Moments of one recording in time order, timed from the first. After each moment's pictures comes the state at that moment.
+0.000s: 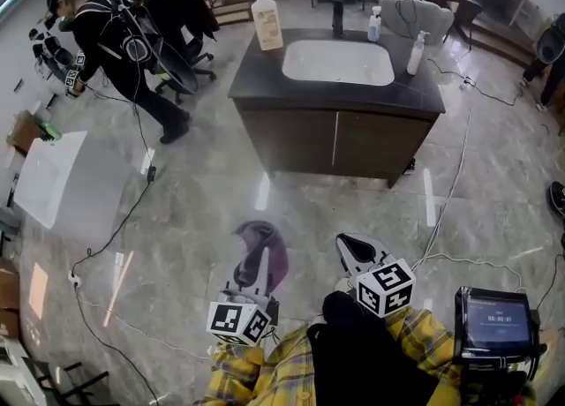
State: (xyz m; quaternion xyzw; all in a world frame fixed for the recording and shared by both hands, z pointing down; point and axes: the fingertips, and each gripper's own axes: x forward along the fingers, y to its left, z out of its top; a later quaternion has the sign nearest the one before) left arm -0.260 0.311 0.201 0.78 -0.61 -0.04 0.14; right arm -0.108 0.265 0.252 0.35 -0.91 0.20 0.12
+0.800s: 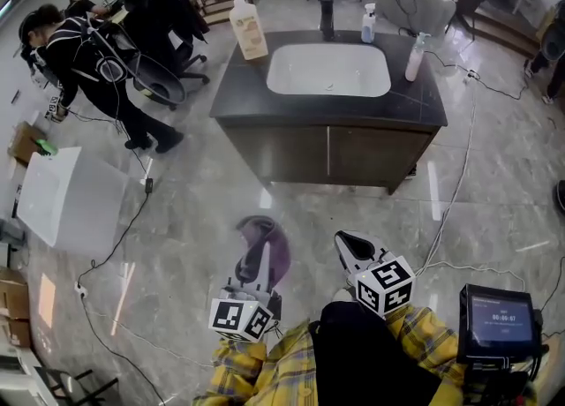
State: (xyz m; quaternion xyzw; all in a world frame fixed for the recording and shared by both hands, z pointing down) left arm -0.221 0.184 0.201 0.78 -0.61 -0.04 0.13; right arm -0.076 0.148 0.261 0.35 -0.91 0.22 0.11
